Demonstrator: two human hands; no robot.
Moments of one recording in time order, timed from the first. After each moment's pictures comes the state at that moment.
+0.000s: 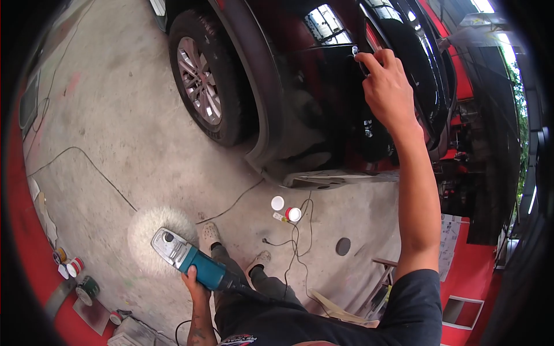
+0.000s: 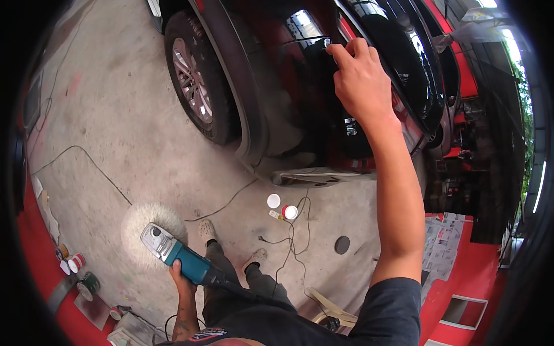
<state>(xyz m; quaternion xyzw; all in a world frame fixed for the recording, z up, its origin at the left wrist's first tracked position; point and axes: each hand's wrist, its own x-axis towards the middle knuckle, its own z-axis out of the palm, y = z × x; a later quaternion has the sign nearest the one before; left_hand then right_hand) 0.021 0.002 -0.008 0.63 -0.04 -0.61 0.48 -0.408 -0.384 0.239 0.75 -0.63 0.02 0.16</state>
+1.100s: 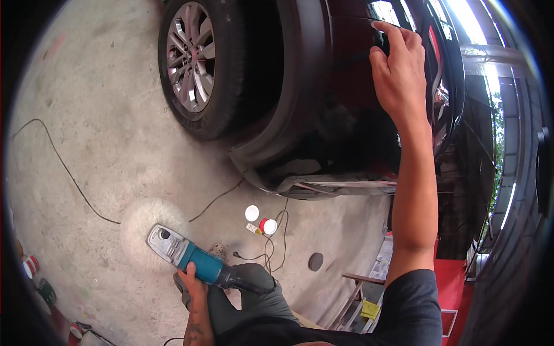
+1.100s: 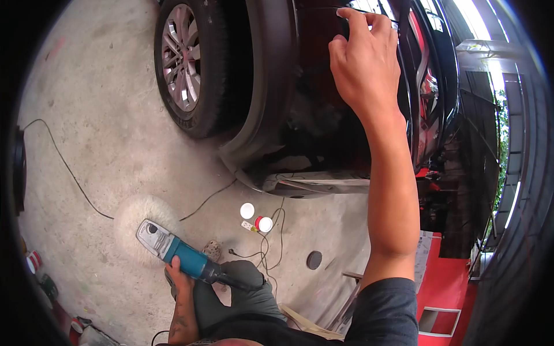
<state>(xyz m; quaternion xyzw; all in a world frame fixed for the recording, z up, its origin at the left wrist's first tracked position) -0.004 0.089 -0.194 0.56 0.07 -0.61 0.55 -0.249 -0.350 0.172 0.77 -0.56 0.06 0.31</state>
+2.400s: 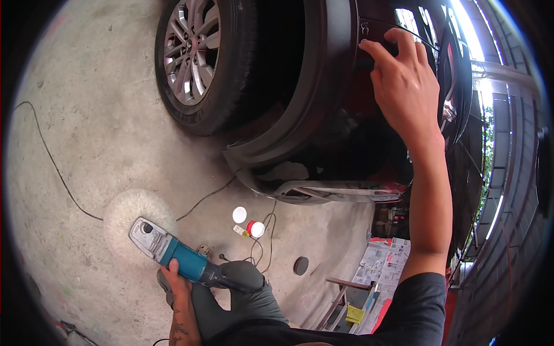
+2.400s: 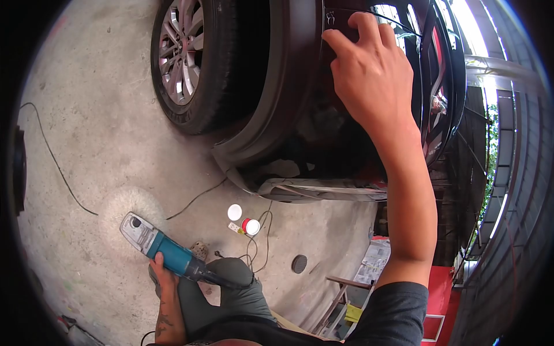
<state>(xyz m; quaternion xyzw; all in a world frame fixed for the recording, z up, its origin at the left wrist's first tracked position) 0.002 0.100 -0.240 0.53 0.06 -0.62 0.58 -0.222 -0.315 0.172 0.82 -0.40 -0.12 0.40</state>
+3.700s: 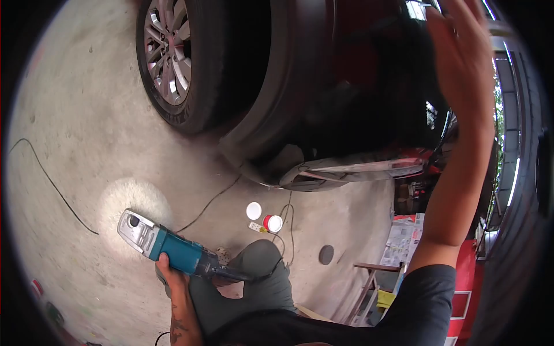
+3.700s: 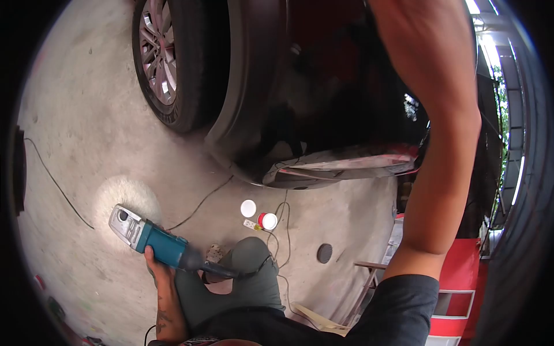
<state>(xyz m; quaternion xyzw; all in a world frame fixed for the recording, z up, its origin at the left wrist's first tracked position) 0.016 0.073 -0.273 0.41 -0.03 -0.70 0.59 -0.247 -0.222 0.214 0.83 -0.43 0.06 0.34</state>
